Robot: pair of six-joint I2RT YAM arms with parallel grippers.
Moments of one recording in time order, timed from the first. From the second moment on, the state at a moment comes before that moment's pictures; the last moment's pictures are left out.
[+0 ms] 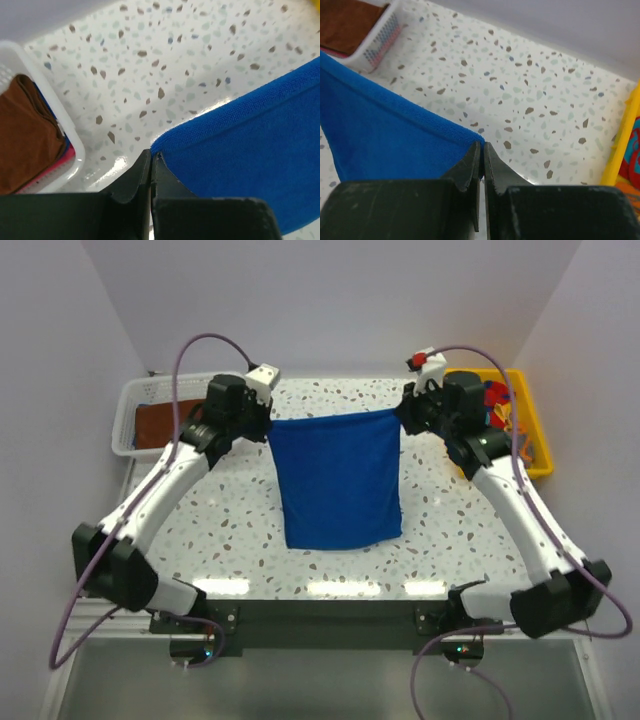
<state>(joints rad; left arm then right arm) -0.40 1.33 1.32 -0.46 0.08 0.04 0.32 1.20 1.33 -0.45 -0.16 -0.03</state>
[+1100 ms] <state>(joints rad) -0.34 1.65 1.26 -0.45 0.16 -0.07 0.31 1.63 1.26 -0.35 -0.03 -0.03</state>
